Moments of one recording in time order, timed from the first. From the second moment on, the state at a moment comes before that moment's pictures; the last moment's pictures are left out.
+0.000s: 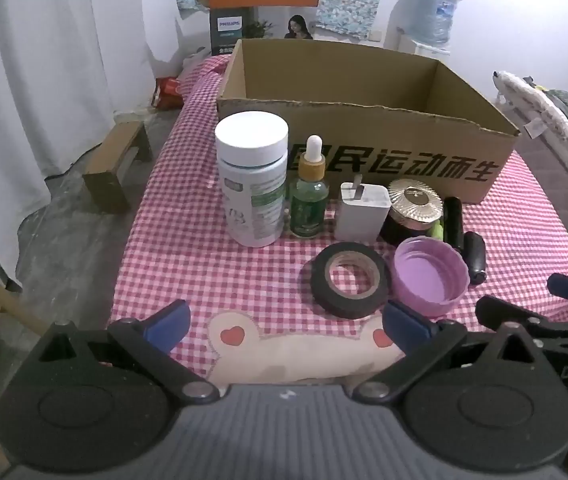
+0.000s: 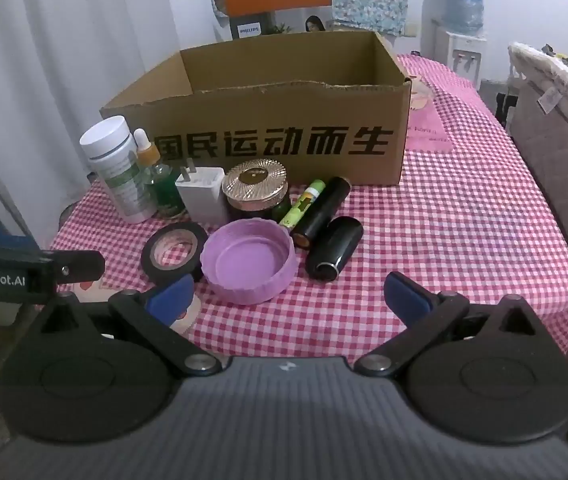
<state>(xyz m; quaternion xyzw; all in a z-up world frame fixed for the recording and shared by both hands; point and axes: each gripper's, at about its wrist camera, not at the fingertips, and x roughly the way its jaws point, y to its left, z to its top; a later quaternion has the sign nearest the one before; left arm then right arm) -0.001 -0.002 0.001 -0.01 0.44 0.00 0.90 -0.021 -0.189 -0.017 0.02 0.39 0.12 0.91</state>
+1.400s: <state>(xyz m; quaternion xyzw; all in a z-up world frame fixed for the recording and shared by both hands) 0.000 0.000 -0.005 -0.01 0.45 0.01 0.89 -0.015 -0.185 -0.005 0.01 0.37 0.12 0.92</state>
